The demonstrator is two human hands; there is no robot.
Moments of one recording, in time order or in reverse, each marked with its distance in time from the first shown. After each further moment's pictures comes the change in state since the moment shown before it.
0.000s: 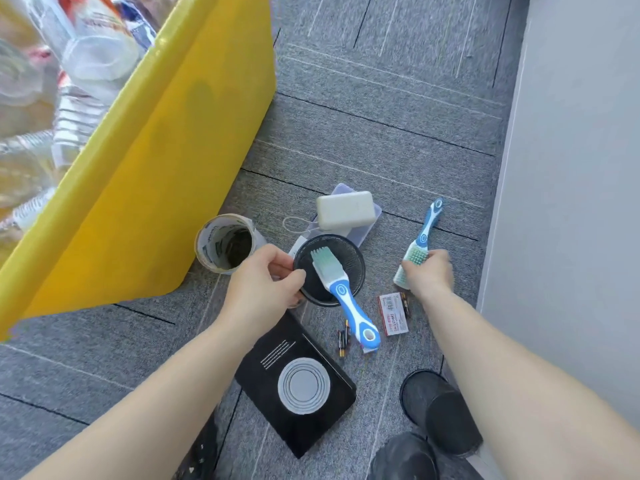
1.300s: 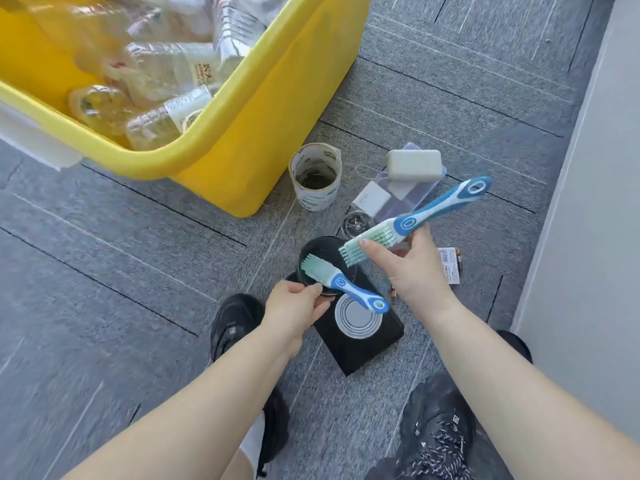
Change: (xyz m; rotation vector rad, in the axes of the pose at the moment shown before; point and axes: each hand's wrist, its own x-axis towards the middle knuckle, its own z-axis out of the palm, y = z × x) left_hand -0.086 -0.127 -0.014 -0.711 0.100 -0.469; right_hand -0.205 -0.007 0.024 0.476 -0.417 -0.625
